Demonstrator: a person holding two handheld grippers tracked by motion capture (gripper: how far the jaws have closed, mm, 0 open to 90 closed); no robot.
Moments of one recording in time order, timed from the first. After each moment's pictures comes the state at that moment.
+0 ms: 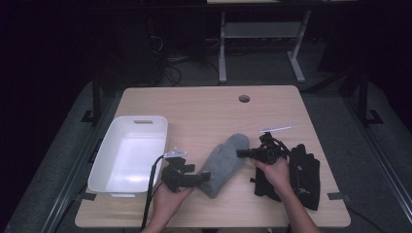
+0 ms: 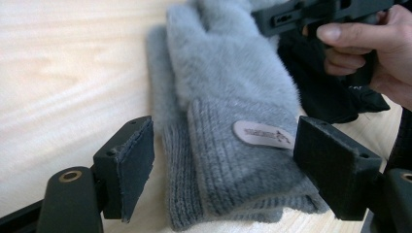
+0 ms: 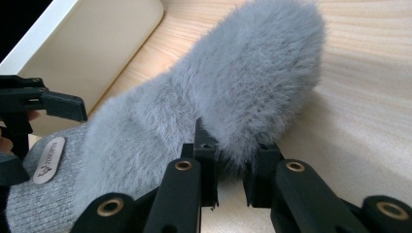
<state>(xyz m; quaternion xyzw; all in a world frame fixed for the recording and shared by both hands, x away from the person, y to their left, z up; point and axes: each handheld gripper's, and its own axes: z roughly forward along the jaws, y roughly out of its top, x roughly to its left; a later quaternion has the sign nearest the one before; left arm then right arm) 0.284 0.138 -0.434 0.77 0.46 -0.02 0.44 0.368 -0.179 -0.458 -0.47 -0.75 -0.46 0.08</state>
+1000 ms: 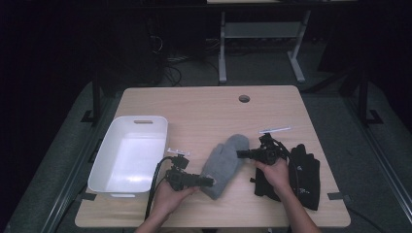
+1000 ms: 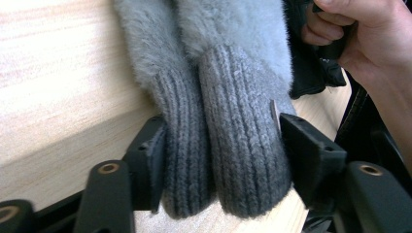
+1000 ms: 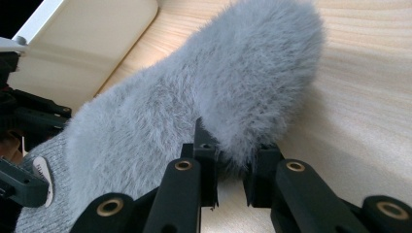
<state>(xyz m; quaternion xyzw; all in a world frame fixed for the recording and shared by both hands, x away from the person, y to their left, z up) 0.300 0.137 -0.455 0.76 0.48 -0.16 0.41 0.371 -0.180 -0.465 -0.47 -0.75 -0.46 0.08</state>
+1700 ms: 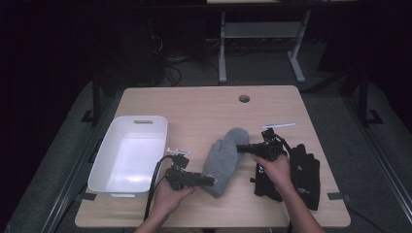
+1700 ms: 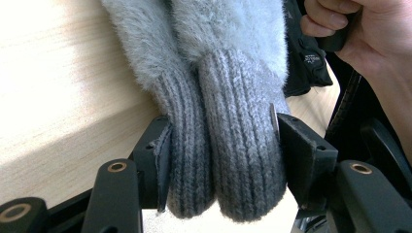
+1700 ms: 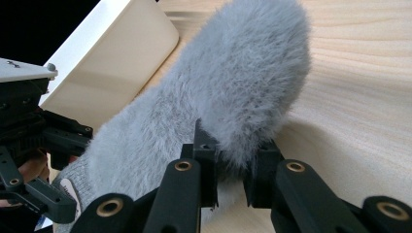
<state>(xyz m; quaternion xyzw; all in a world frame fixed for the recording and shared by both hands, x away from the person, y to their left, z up) 0.297 0.136 -0.445 0.77 0.45 -0.15 0.42 0.368 -0.180 -0.439 -0.46 -0.74 -0.49 0.08</state>
